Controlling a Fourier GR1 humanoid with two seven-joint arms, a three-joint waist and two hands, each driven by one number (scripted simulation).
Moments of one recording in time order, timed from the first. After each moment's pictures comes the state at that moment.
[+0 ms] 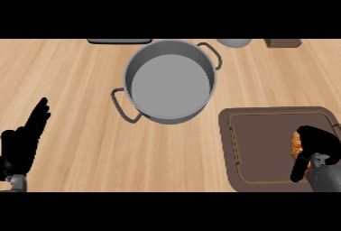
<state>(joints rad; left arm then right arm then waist) 0.03 0.36 0.07 -1.54 -0.03 0.09 0.14 -0.15 -0.45 0.12 -1.31 0.99 0.47 0.71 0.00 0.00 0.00</state>
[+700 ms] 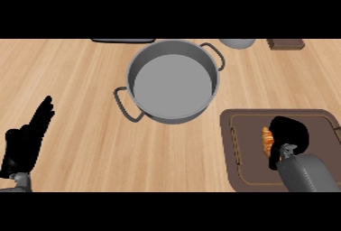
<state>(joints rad) 0.01 0.32 0.09 -1.54 -0.07 0.04 0.14 -0.23 -0.29 0.14 -1.32 1.08 0.46 0.75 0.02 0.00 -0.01</state>
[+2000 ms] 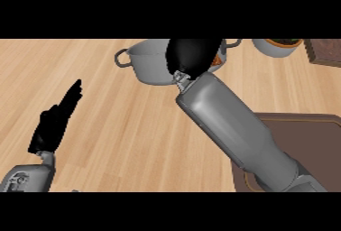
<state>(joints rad) -0.15 0.28 -0.01 -1.50 -0.11 0.00 0.17 -1.10 -0.01 0.38 -1.11 1.28 0.10 1.20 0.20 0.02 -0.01</state>
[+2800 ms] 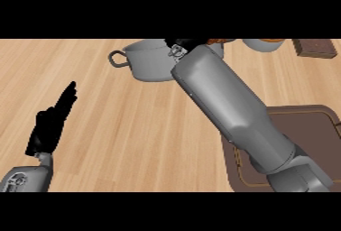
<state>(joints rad) -0.13 0.28 0.02 -1.47 -0.12 0.03 0.16 -1.27 -0.01 0.30 -0.85 1.32 -0.11 1.19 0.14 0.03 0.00</state>
